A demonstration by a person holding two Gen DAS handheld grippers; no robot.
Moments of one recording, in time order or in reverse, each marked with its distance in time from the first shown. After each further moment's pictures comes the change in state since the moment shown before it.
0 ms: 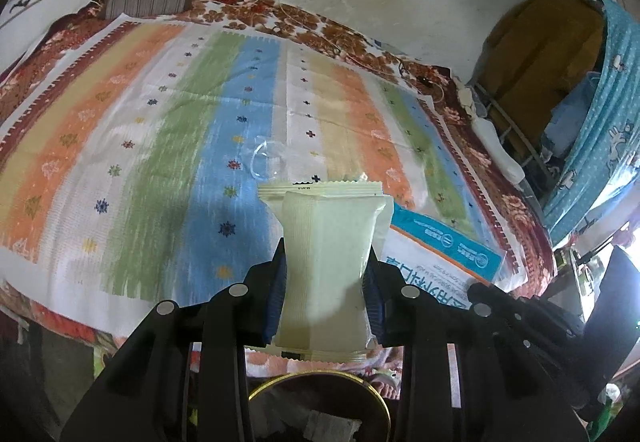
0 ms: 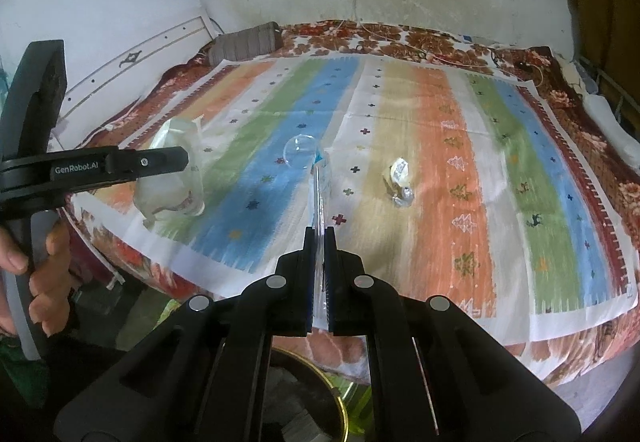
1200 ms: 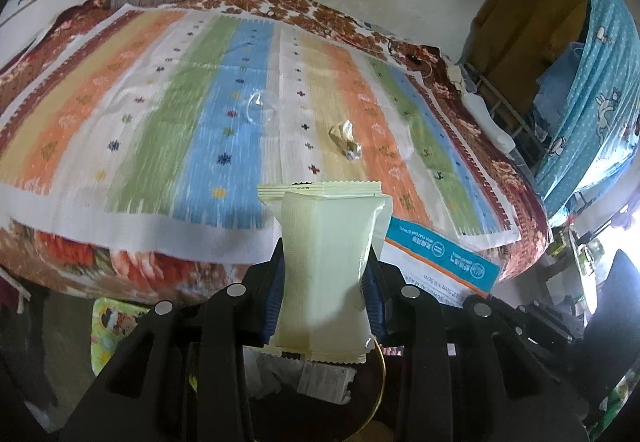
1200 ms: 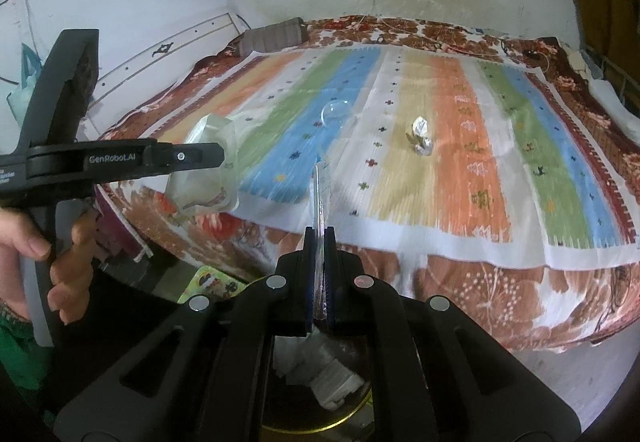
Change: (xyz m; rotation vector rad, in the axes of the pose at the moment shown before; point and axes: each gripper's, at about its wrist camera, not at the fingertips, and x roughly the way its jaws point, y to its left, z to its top) left arm -0.040 -0.020 -0.087 0.022 0.035 0.001; right arm -0.063 0.026 -0.089 -0.005 0.006 0.083
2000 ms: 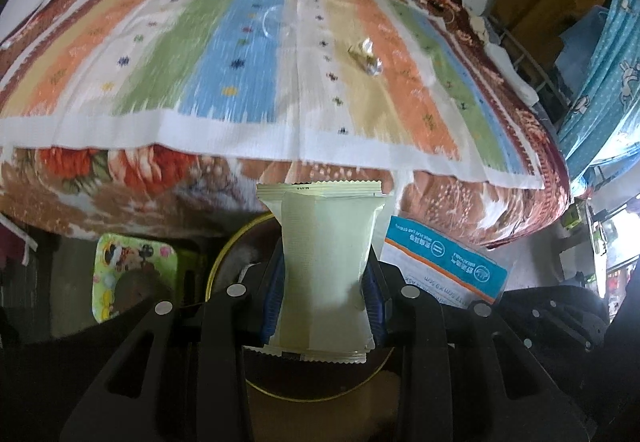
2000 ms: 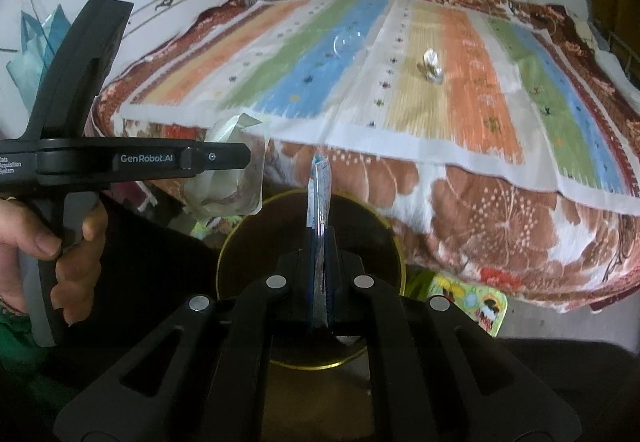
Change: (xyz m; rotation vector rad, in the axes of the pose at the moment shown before) left arm 0.025 -0.001 -0.073 -0.032 0.185 0.085; right arm 0.000 0.023 -0.064 -0.002 0.178 0.000
